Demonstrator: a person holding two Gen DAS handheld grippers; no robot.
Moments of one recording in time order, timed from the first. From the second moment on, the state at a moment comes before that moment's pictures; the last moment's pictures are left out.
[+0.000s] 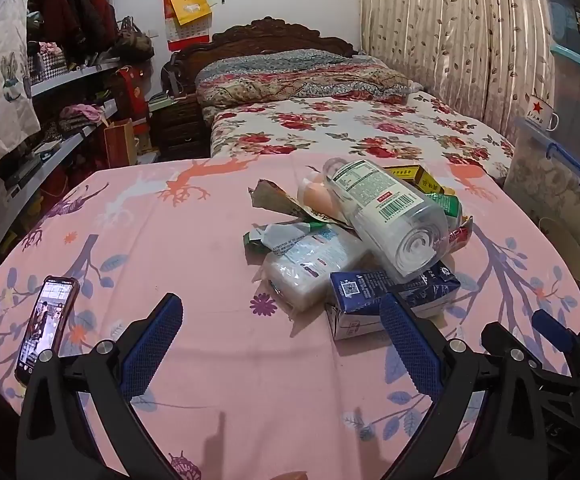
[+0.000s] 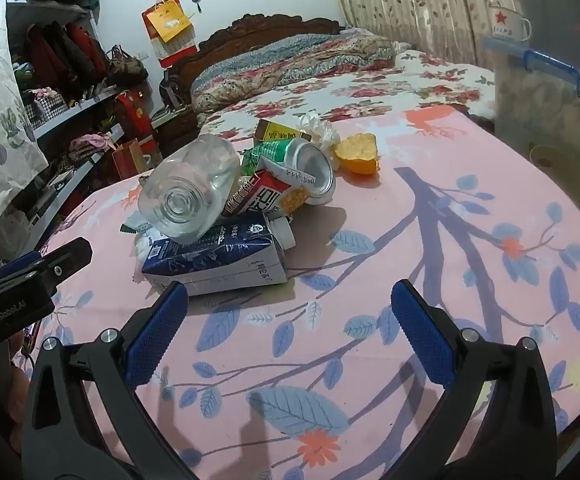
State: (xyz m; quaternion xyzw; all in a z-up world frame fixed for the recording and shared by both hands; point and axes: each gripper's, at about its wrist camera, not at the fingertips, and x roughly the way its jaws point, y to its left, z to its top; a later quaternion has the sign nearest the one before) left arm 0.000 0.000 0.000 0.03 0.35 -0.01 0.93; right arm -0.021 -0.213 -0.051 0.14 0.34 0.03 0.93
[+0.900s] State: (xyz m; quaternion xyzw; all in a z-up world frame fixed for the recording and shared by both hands) left arm -0.057 0.008 0.011 -0.04 0.28 -0.08 0.96; right arm -0.036 -0.225 -0.052 0.17 0.33 0.02 0.93
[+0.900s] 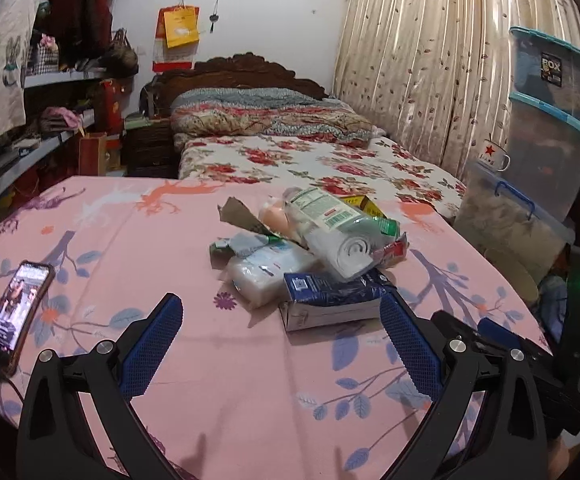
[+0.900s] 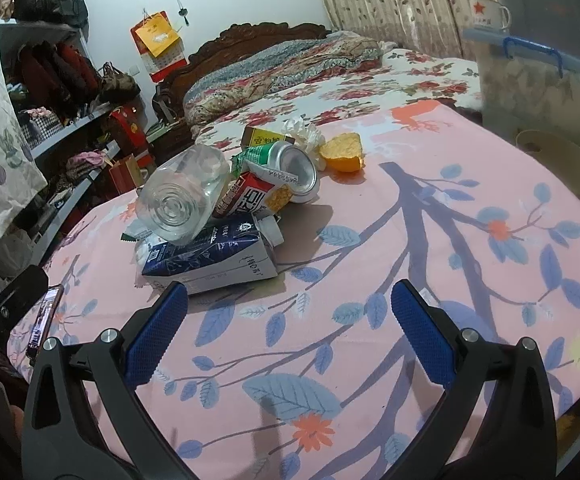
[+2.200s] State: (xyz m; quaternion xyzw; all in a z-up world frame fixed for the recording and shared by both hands) left arm -0.042 0.018 0.004 -0.03 0.31 -0.05 0.95; right arm -0.026 -0.231 -0.056 0.18 0.34 0.04 0.92
